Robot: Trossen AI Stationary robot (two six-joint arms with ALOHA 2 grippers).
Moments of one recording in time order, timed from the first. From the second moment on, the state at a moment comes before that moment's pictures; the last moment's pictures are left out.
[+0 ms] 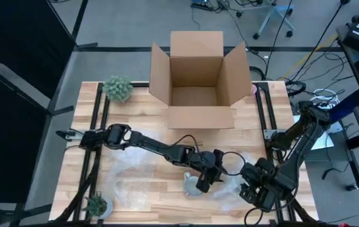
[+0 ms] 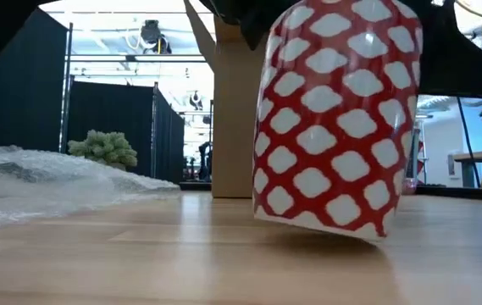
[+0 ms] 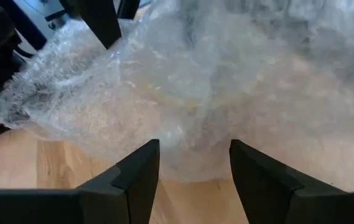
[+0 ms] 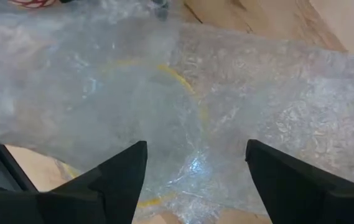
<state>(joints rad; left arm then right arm) -0.21 2.32 1.81 0.02 0.13 0.35 0.97 1.49 1.13 -1.16 0.31 1.63</state>
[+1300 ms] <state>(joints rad) -0.14 2.34 1.81 0.03 0.27 0.36 0.96 1.49 1.13 -1.18 0.31 1.63</state>
